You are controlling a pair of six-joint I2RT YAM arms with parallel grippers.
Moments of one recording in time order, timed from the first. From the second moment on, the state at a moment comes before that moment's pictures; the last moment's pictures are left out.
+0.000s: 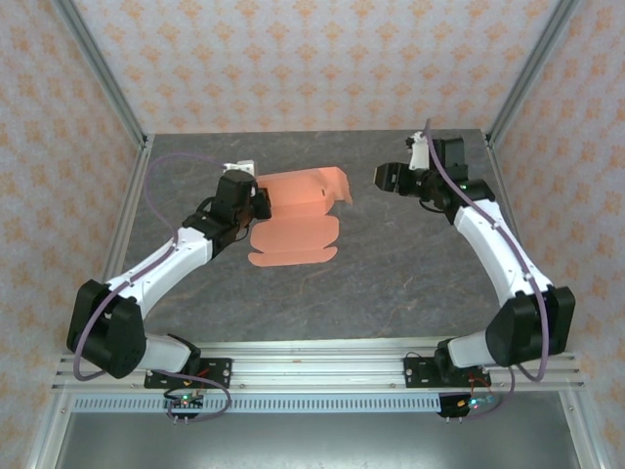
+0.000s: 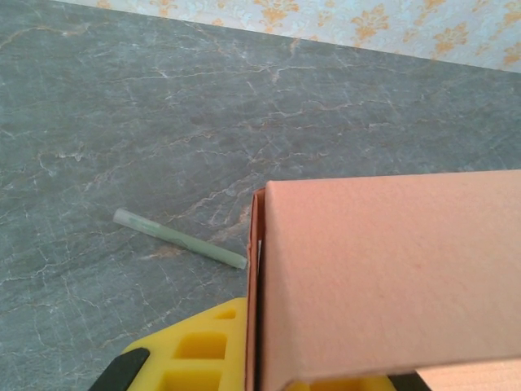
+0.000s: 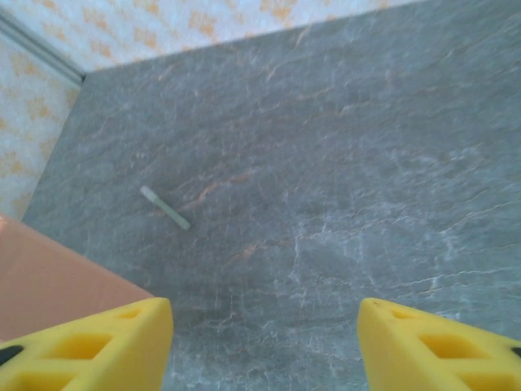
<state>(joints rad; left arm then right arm) -0.39 1.37 0.98 -0.21 -0.14 -0.43 0.19 1.41 1.27 -0.54 -0.38 0.28</state>
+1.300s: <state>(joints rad) -0.39 1.36 1.05 -0.29 -0.05 -0.39 0.24 1.57 1.36 -0.62 -0.94 -0.07</state>
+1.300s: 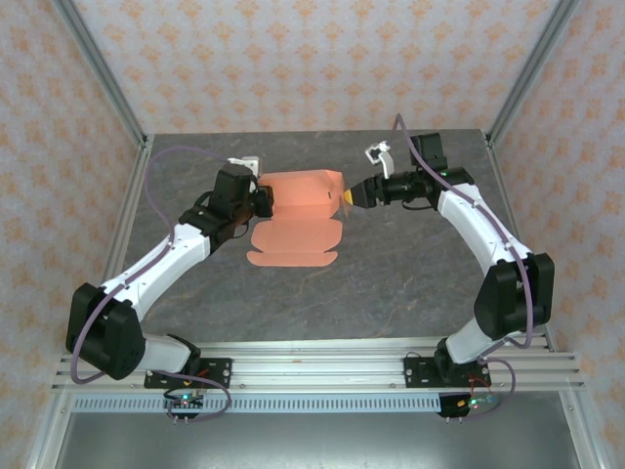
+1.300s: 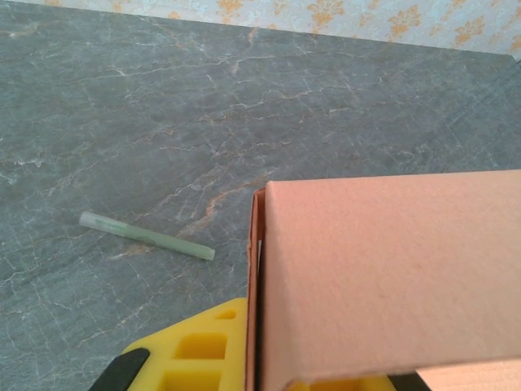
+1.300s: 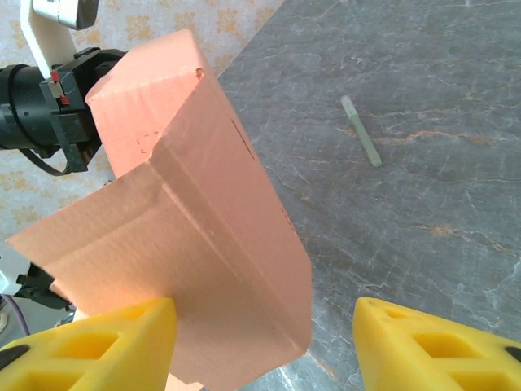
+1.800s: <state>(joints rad) -0.39 1.36 1.06 -0.30 -0.02 -0.39 0.29 1.60 1.40 -0.62 -0.93 -0.07</state>
